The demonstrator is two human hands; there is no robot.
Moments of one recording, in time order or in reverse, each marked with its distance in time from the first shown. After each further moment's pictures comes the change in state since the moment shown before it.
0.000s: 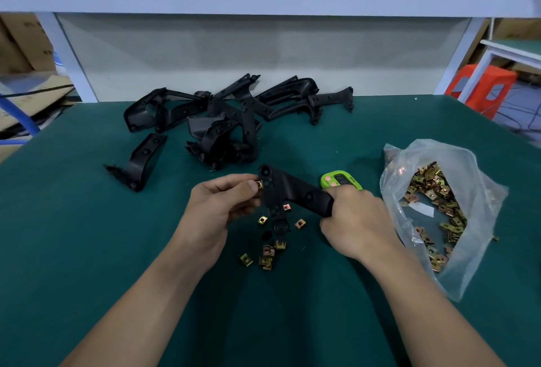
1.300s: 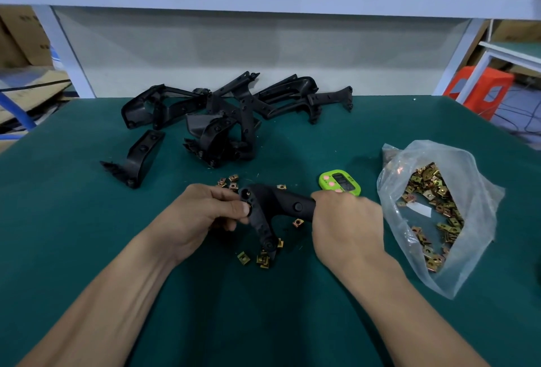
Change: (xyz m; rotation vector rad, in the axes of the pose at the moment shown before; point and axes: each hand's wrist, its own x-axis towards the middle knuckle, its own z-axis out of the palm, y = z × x) left_hand 0.006 0.015 -0.024 0.353 -0.132 -0.203; right_hand -0.017 -0.026 -0.001 -0.372 0.113 -0.043
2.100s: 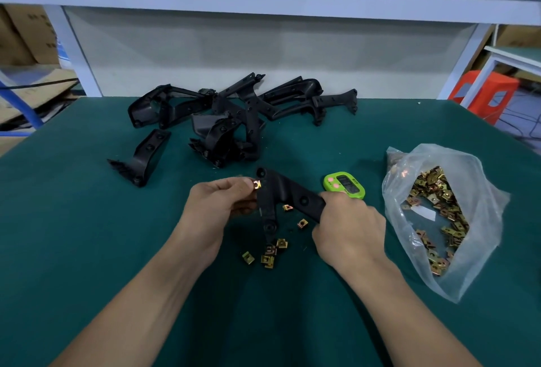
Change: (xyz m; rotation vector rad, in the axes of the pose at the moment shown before) left_hand 0.001 -0.008 0.028 -0.255 0.273 0.117; right_hand 0.005 0.001 0.017 0.203 -0.001 0.113
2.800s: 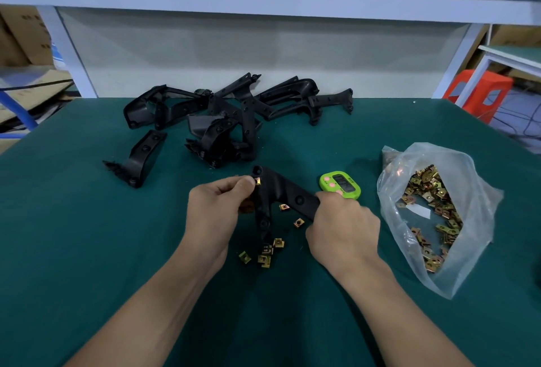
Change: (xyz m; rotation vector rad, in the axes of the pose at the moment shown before) left_hand -0.002 -0.010 0.014 0.048 0.144 0.100; right_hand -0.002 -0.003 0.005 0.012 -0.002 0.008
